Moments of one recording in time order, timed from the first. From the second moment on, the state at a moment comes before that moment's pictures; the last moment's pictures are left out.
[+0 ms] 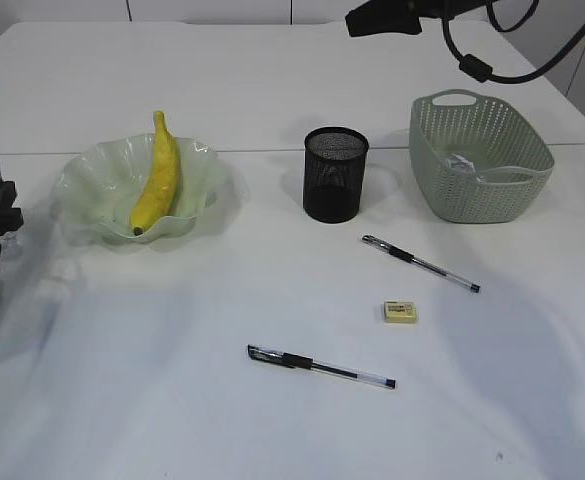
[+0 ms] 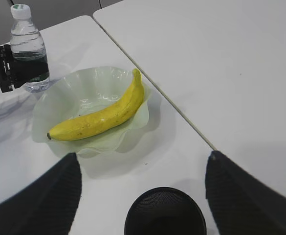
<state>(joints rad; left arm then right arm) 0.17 2.18 -0.82 0.14 -1.10 -0.08 -0.01 2.38 -2.46 1.00 1.24 -1.13</state>
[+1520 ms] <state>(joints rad) 0.17 2.18 -0.82 0.13 -1.10 -0.08 -0.01 2.38 -2.46 1.00 1.24 -1.14</state>
